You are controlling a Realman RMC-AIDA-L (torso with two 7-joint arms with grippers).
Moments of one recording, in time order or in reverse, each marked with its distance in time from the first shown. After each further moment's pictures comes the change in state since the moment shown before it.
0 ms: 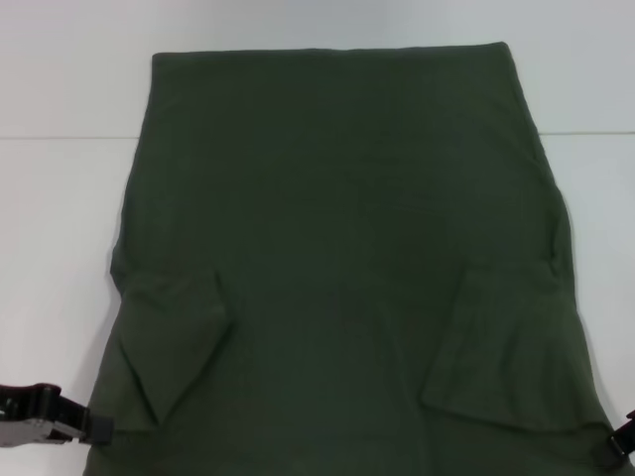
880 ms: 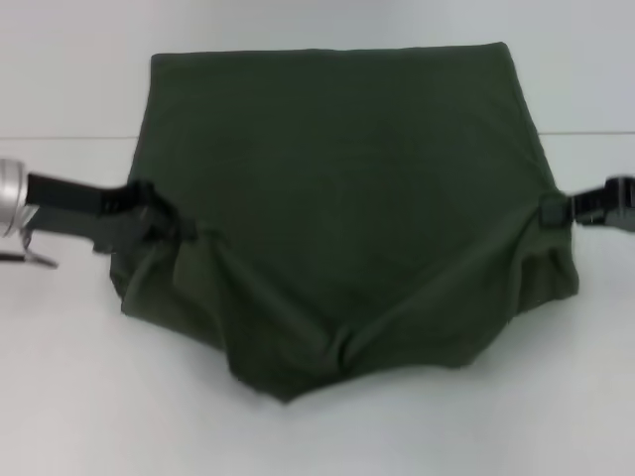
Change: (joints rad) left arm -0.328 0.072 -0.066 -0.277 -0.054 -0.317 -0.143; right arm 0.029 -0.080 0.238 0.095 0.434 0.187 0.029
